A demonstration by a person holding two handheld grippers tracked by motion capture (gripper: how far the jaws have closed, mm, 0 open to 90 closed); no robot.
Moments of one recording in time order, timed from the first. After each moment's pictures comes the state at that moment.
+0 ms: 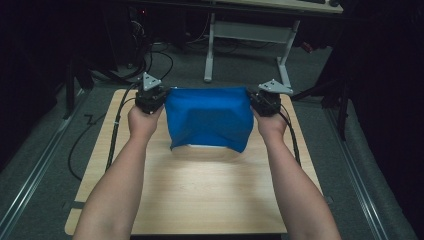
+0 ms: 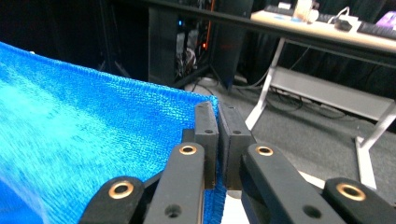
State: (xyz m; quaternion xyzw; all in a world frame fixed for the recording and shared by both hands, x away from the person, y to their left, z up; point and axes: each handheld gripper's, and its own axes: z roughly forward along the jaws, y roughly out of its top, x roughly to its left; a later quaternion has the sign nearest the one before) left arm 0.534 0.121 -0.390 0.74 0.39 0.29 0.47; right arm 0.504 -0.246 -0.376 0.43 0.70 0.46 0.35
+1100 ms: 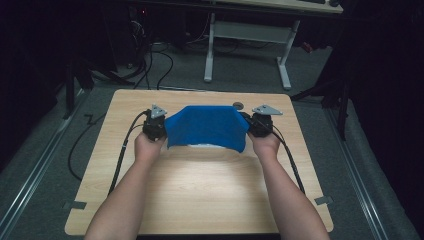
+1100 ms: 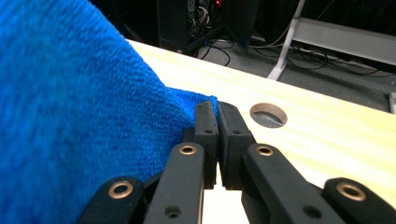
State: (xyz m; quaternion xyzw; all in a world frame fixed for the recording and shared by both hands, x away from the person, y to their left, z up) left arm 0.515 0.117 -0.484 0.77 0.40 0.22 0.44; right arm 0.494 -0.248 -0.460 0.45 0.72 0.44 0.29
